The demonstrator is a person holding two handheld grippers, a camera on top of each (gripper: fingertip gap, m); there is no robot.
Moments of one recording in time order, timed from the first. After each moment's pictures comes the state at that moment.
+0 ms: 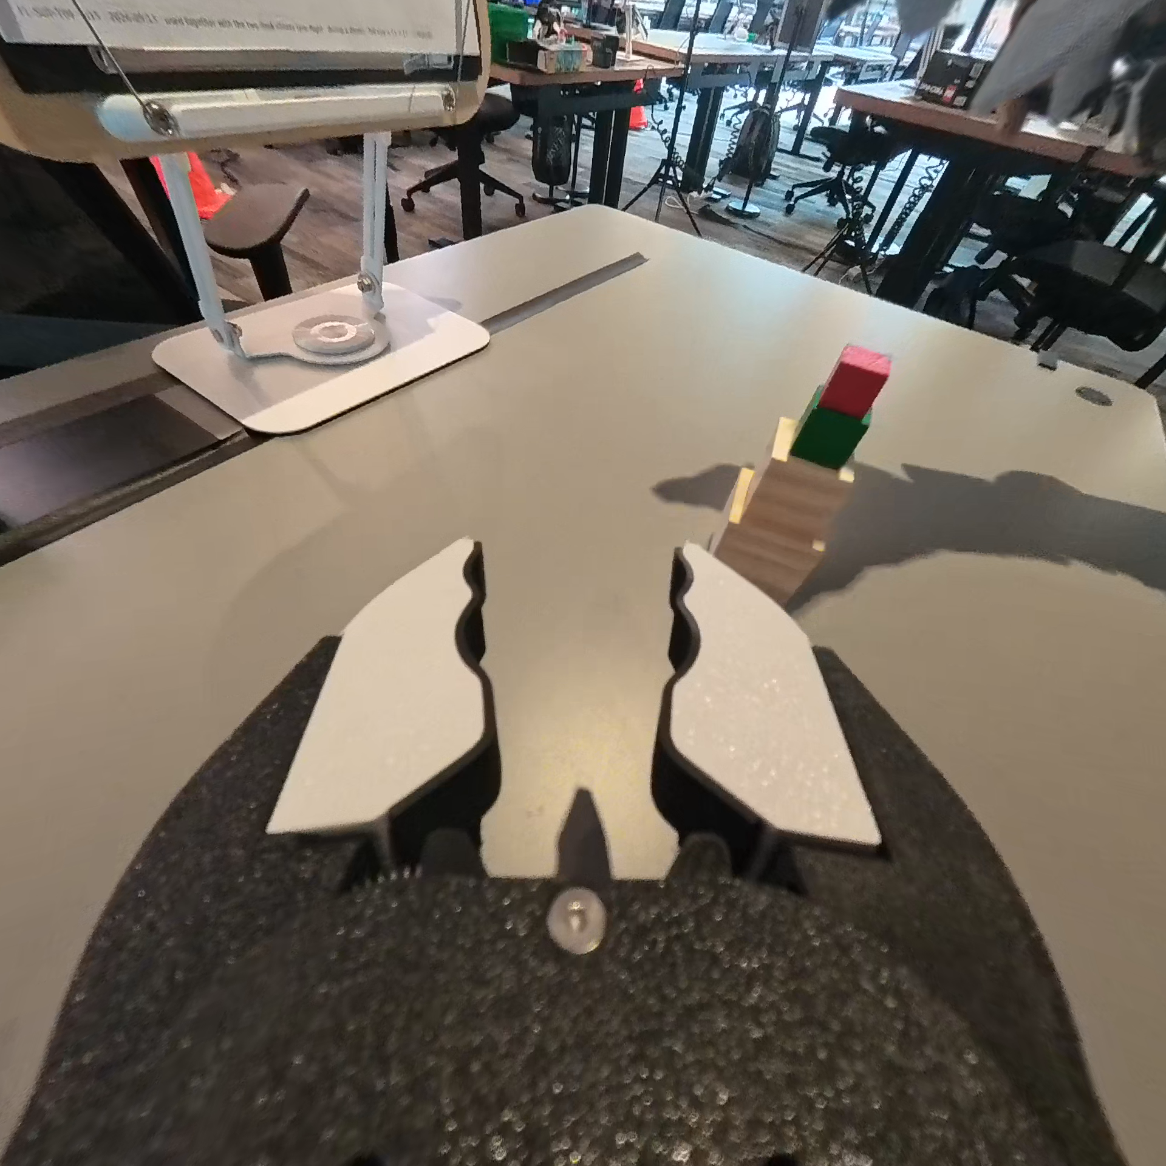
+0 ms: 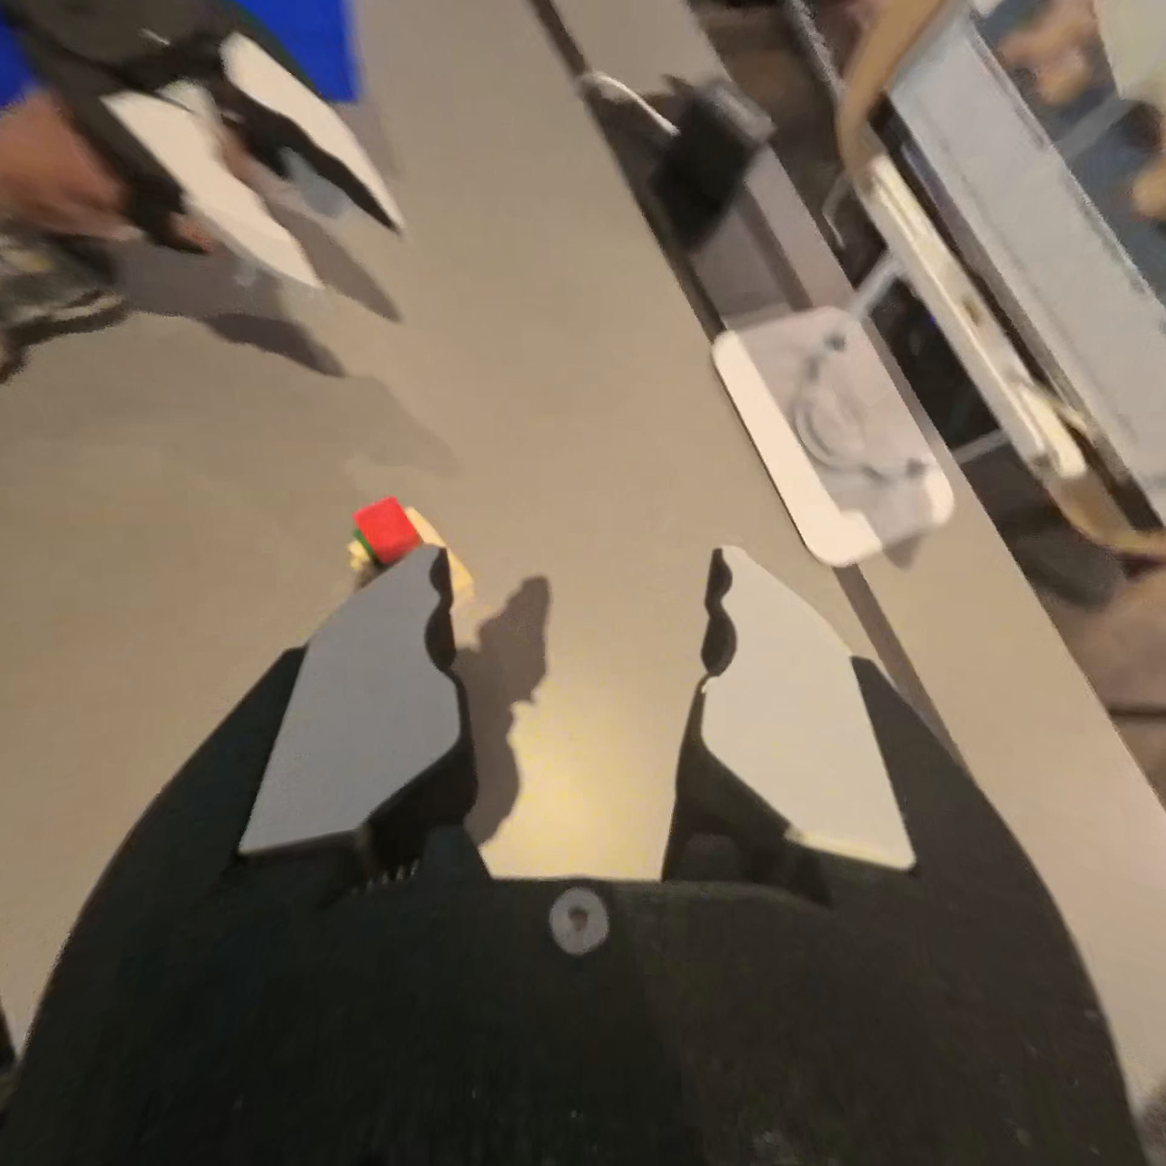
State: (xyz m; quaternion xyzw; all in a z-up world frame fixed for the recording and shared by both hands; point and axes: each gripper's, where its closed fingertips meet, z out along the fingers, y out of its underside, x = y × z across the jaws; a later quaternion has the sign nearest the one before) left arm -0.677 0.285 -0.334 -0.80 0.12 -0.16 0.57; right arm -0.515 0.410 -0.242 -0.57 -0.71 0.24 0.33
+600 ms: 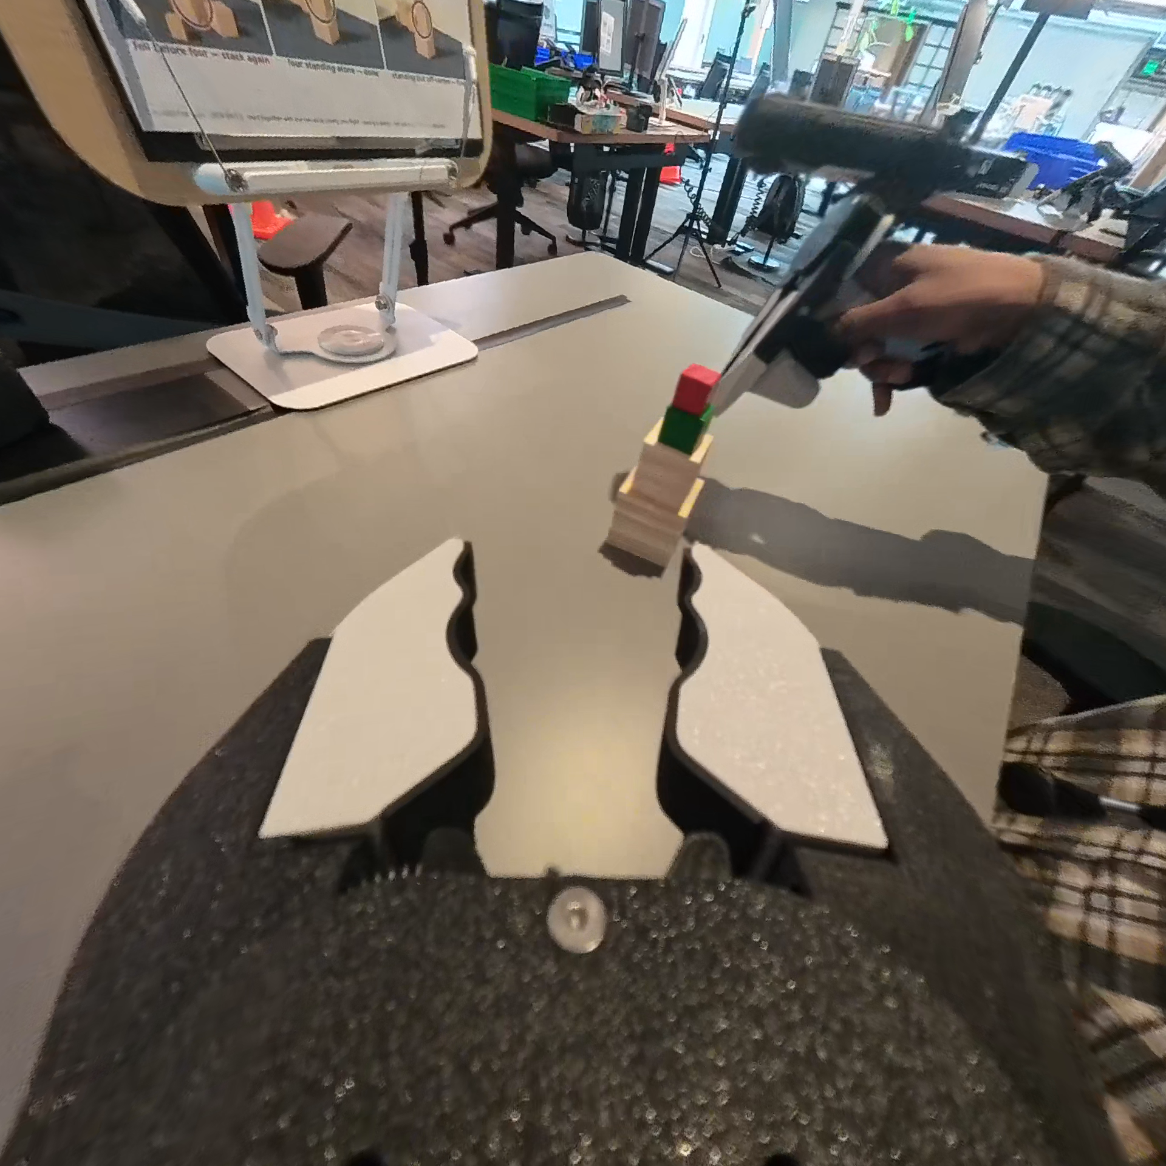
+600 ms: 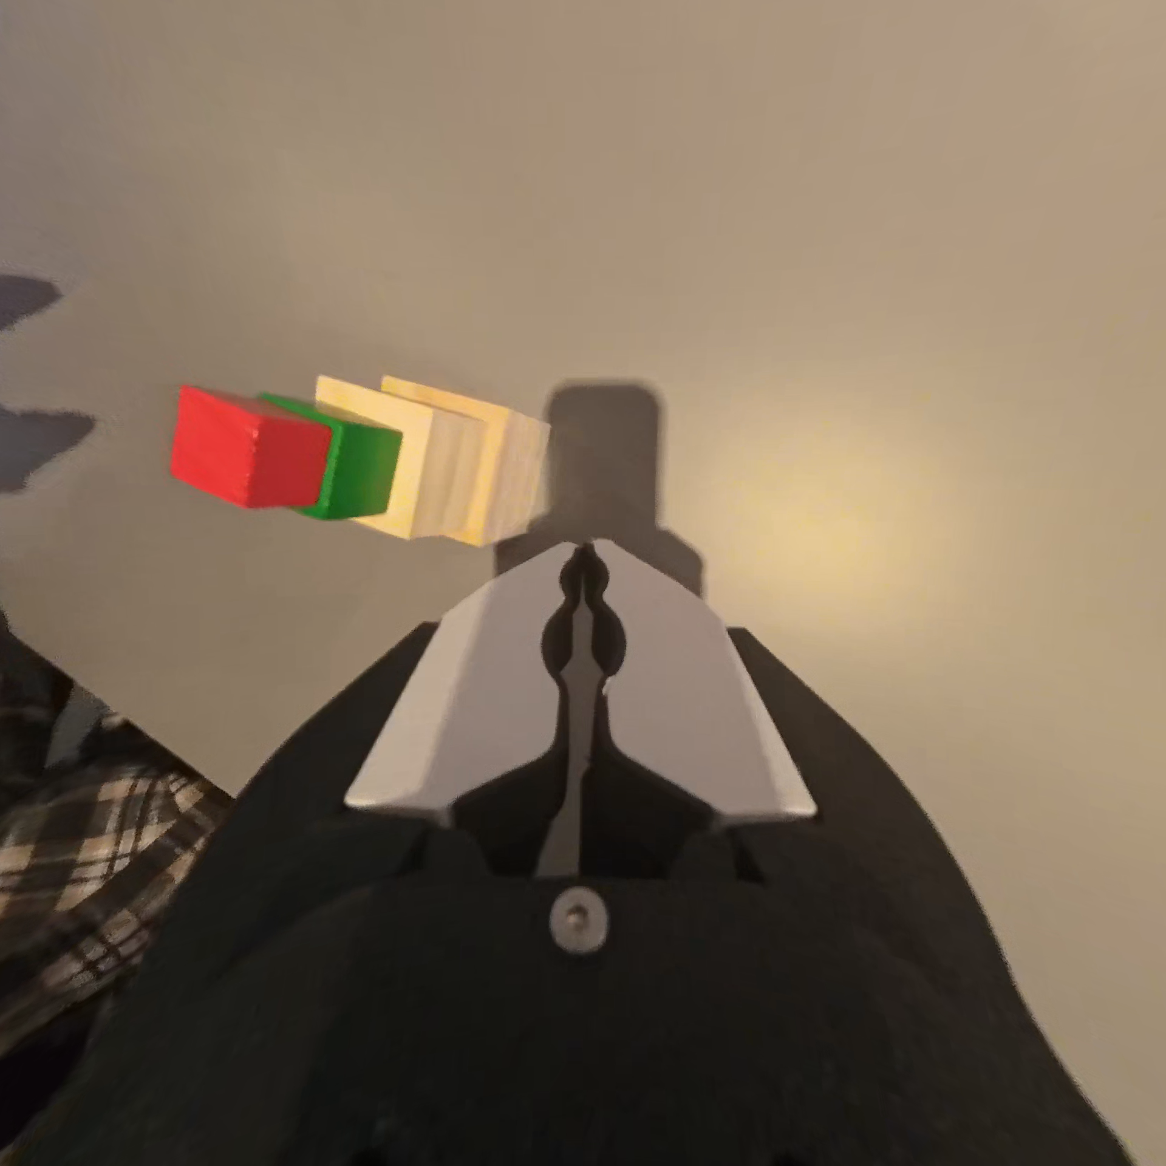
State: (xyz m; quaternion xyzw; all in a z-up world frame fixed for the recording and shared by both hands) left arm -0.656 0.185 -0.292 -0.79 0.08 -0.15 0.59; right arm -0.482 0.378 -0.376 -0.84 -0.49 0.20 0.10
